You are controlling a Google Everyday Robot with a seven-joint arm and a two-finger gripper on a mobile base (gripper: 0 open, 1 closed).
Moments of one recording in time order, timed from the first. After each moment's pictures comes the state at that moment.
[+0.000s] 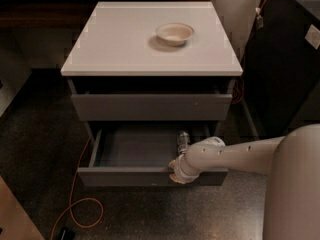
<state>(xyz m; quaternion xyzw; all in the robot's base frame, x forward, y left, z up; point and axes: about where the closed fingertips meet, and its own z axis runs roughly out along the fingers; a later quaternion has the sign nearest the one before) 0.553 -0.075 0.434 -0.72 0.66 0.04 0.19</state>
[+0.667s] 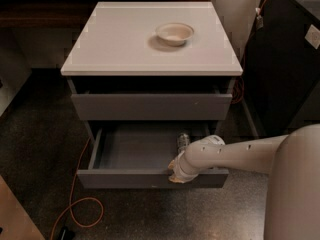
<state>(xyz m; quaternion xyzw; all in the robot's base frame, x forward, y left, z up) 0.553 -0.075 0.440 -0.72 0.66 0.04 0.19</state>
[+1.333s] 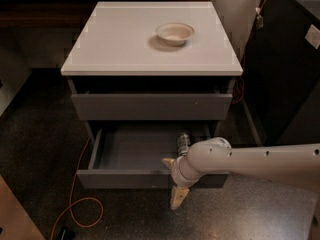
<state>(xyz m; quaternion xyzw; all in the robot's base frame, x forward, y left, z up) 0.509 -0.054 0.486 -0.74 0.63 0.07 0.21</state>
